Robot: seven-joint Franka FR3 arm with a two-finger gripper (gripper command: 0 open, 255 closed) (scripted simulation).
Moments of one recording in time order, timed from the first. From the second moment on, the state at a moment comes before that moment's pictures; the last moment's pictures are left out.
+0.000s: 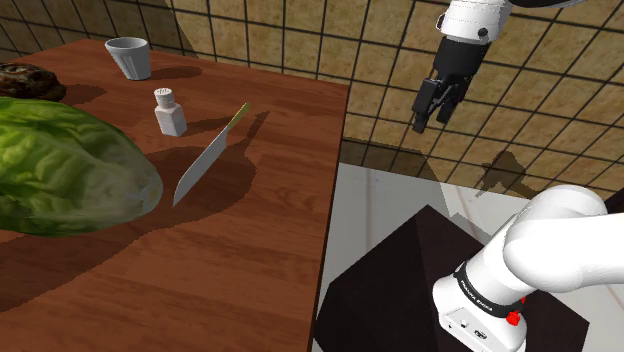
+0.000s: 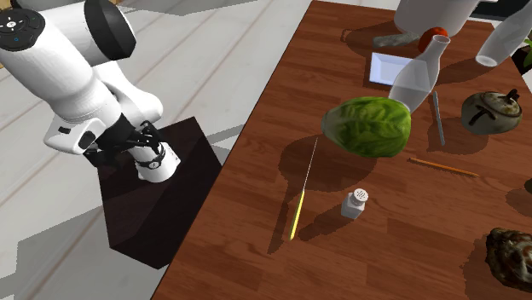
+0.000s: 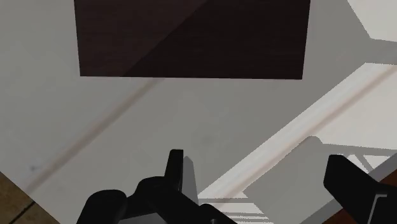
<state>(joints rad) 0.00 -0.83 0.04 -2.43 0.06 1.53 0.05</state>
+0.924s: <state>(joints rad) -0.02 -0.62 0.36 -2.29 0.25 1.66 0.56</state>
